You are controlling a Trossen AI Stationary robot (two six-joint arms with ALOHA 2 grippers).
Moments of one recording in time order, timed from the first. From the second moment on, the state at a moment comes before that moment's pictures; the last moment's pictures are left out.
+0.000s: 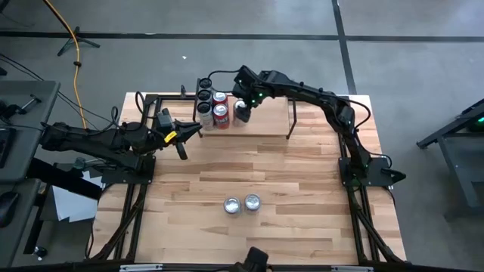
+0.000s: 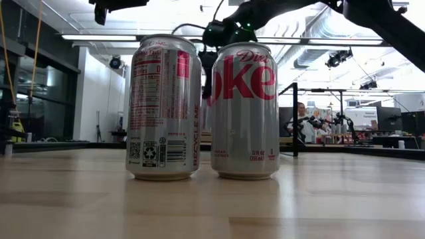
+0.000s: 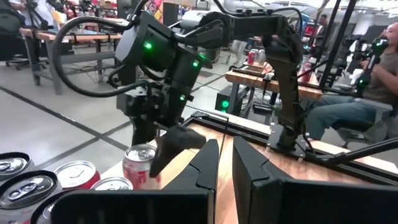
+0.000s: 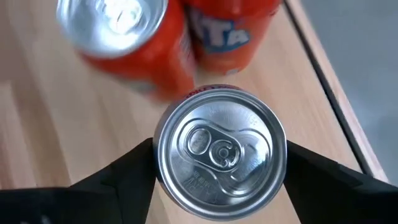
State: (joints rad) left arm -0.12 0.70 0.64 0.02 -0.59 -0.15; right arm -0.47 2.17 2.08 -0.97 -0.11 -0.08
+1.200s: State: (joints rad) left arm -0.12 0.70 0.64 0.02 -0.60 -0.11; right arm -0.34 2.16 2.08 -0.93 0.15 0.33
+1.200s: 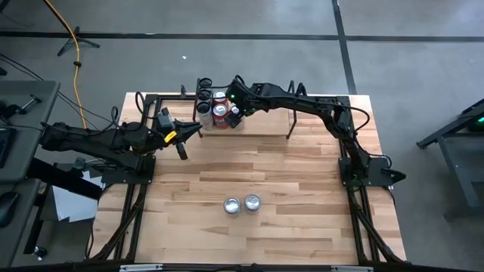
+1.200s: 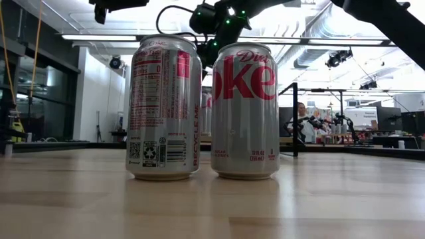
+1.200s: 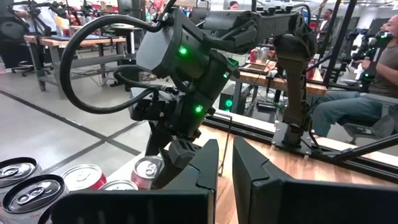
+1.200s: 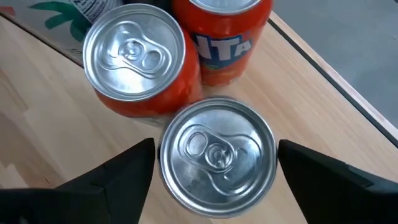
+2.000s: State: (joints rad) left arm -0.12 0.70 0.64 0.02 -0.65 -0.09; right arm -0.39 2.03 2.08 -0.97 0.03 0.10
